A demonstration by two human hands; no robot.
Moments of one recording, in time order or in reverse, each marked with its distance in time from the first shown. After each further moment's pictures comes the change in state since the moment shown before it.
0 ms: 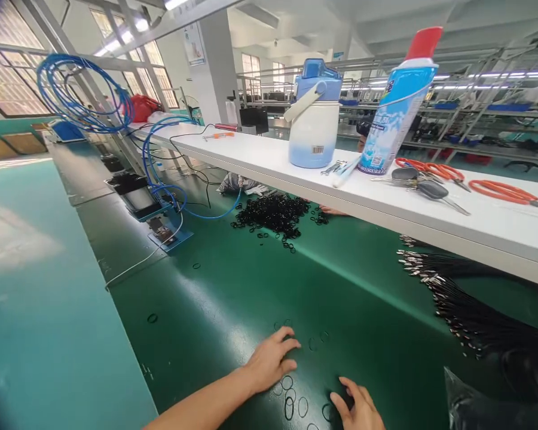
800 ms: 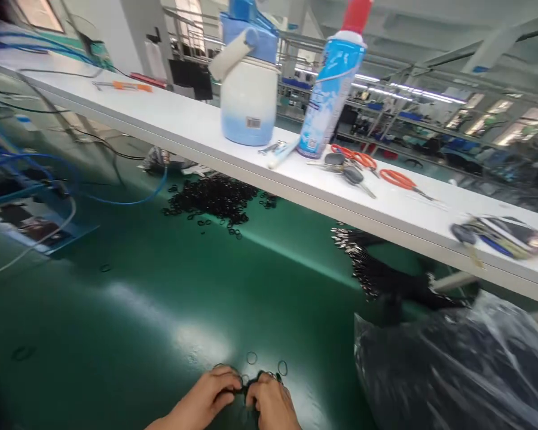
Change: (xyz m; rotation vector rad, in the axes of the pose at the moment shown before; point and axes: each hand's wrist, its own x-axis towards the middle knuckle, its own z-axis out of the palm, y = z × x) left_hand -0.034 0.004 0.030 -0.285 -0.149 0.053; right_hand -0.037 -0.068 0.010 -0.167 -0.154 -0.286
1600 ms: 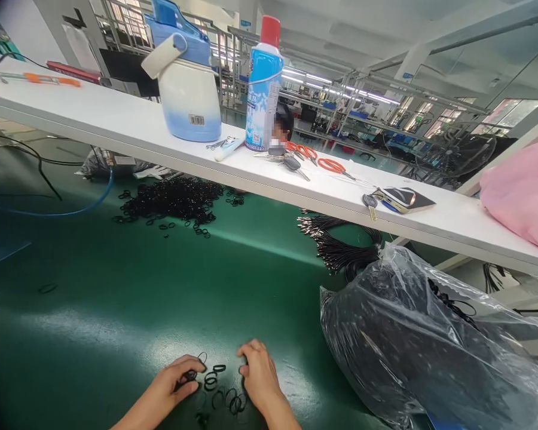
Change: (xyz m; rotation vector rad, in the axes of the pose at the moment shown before) left_hand -0.014 -0.017 -0.015 0.002 0.006 -0.107; right_hand -0.011 0.008 -0.006 0.154 0.260 0.091
